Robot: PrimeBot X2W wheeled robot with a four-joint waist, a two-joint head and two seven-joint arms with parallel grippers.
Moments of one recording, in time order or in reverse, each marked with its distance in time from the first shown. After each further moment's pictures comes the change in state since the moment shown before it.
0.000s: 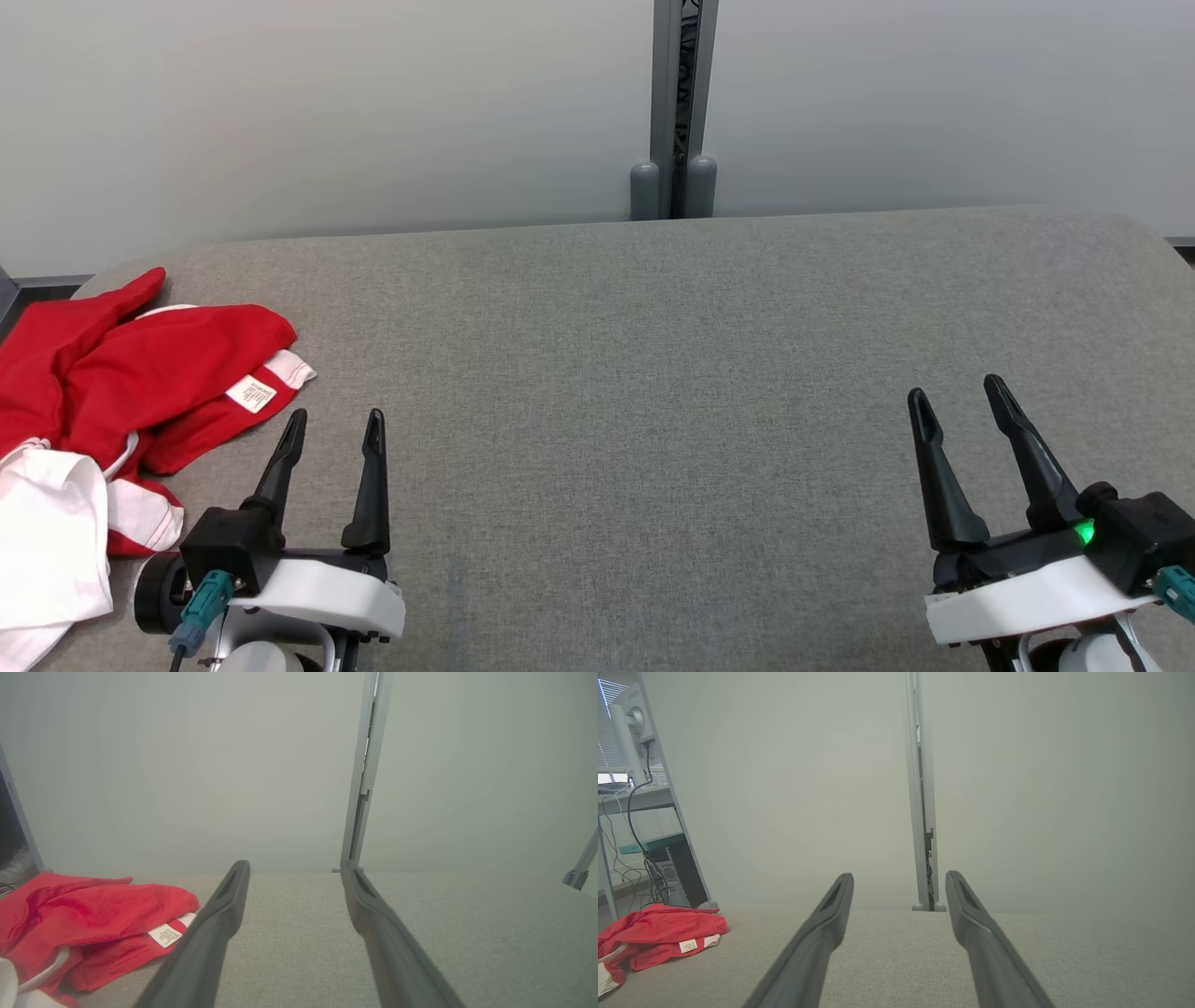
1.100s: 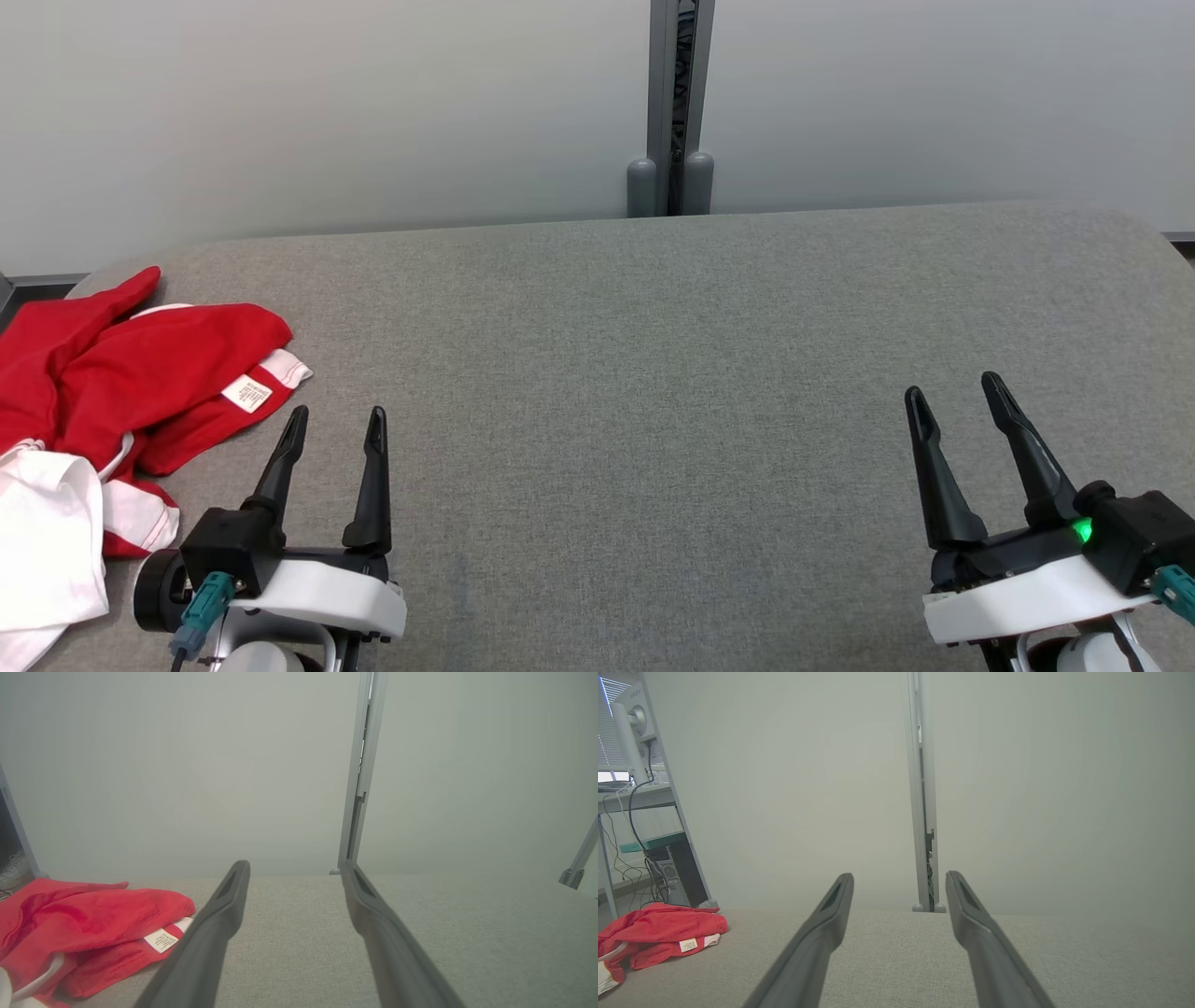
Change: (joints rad) left arm 0.006 0.000 -0.002 -0.021 0.007 0.001 0.000; right arm -0.002 0.000 0.004 -0.007 -0.007 0.000 0.000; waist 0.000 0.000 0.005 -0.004
